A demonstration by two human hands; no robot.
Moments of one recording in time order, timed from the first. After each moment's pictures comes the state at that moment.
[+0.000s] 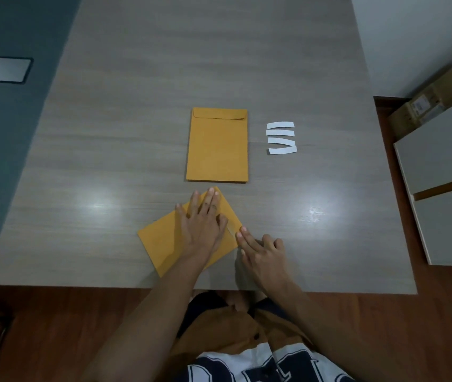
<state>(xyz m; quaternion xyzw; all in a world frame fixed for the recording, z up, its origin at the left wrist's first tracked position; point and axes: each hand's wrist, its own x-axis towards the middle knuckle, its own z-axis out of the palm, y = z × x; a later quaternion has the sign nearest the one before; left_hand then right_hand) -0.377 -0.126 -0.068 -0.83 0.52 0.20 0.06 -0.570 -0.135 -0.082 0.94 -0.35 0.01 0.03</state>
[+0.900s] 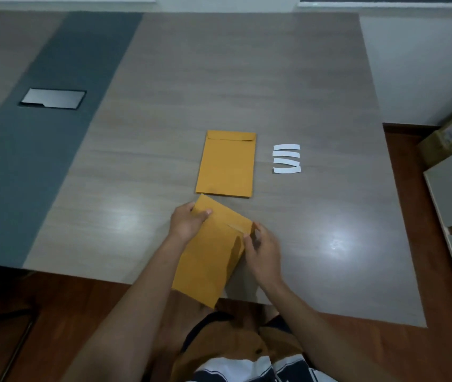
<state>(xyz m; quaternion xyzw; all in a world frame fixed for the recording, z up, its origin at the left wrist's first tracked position) -0.342 -0.127 -0.011 -0.83 0.21 0.37 -0.35 -0.544 -0.159 -0.025 0.69 -0.54 0.16 -0.44</state>
